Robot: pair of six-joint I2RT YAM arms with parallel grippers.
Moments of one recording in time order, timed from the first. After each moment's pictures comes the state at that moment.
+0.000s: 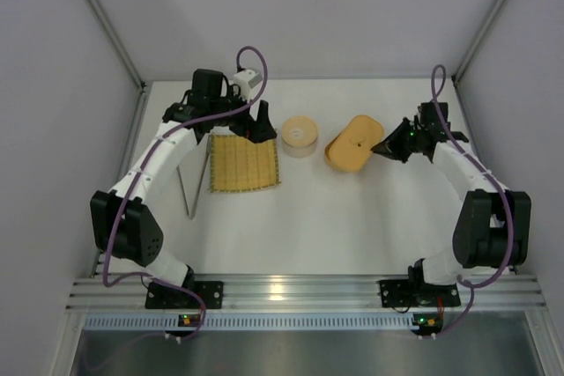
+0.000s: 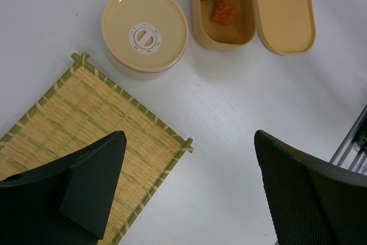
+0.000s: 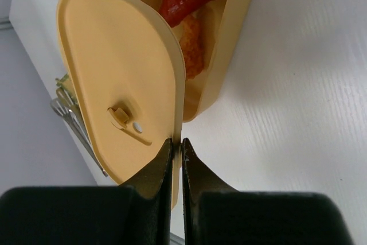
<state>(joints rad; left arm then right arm) -0.31 1.58 1.47 -0.56 0.58 0.06 -0.02 1.49 1.04 -0.43 -0.44 0.75</state>
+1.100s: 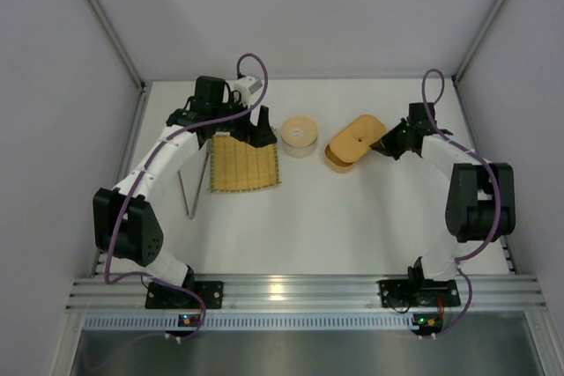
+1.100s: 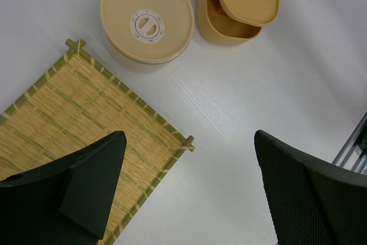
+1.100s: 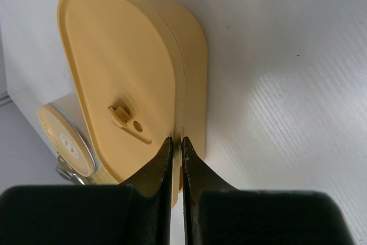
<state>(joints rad) -0.31 1.58 1.39 -0.50 0.57 0.02 0.00 1.68 1.06 -0.28 -0.26 0.95</state>
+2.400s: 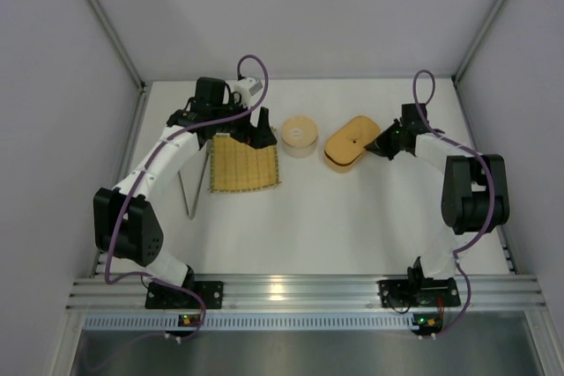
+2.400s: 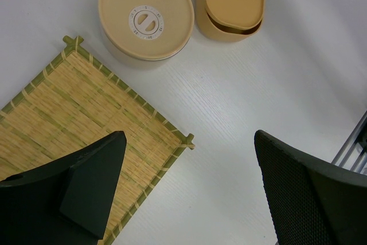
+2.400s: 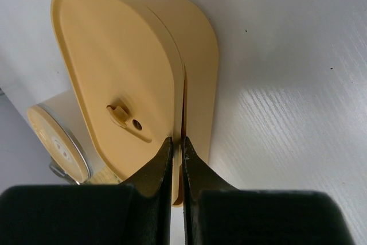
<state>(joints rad) -0.31 1.58 1.38 -0.50 0.58 0.03 0.04 1.76 1.08 -0.23 -0.27 0.95</state>
